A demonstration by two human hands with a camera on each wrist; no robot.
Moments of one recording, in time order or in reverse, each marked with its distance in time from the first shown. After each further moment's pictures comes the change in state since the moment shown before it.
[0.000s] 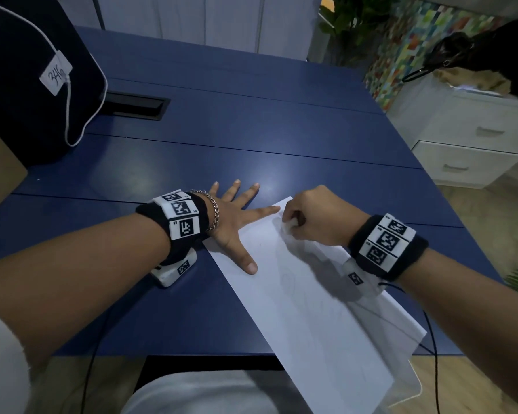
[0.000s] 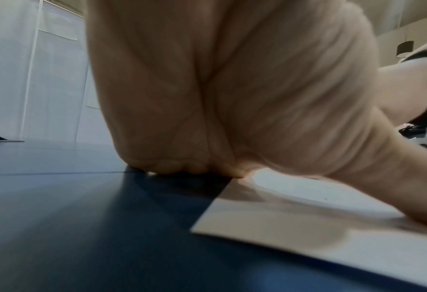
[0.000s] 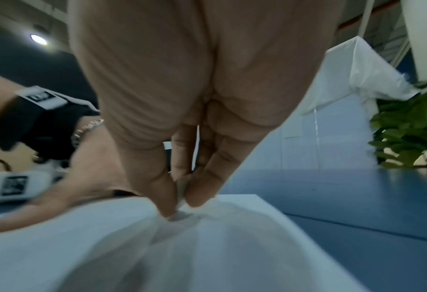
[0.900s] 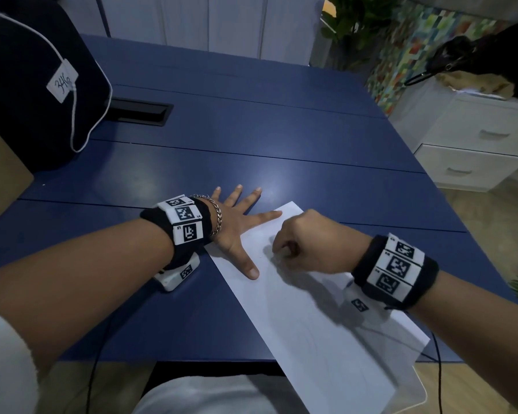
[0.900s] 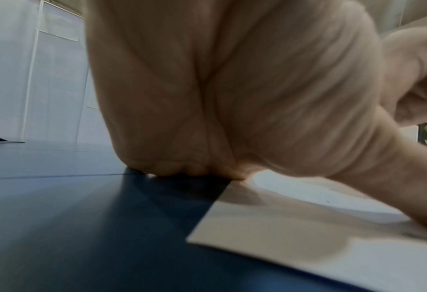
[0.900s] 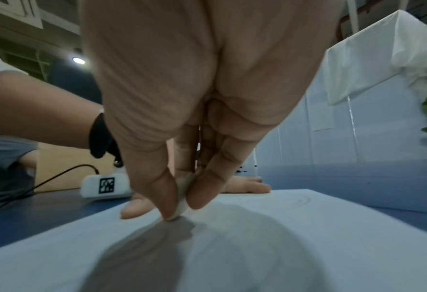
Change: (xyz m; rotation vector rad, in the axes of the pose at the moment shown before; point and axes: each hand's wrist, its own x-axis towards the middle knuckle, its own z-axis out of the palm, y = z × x) left_hand 0.000 0.000 0.000 0.026 -0.006 -0.013; right_hand -0.018 -0.022 0.006 -0.006 -0.198 -0.135
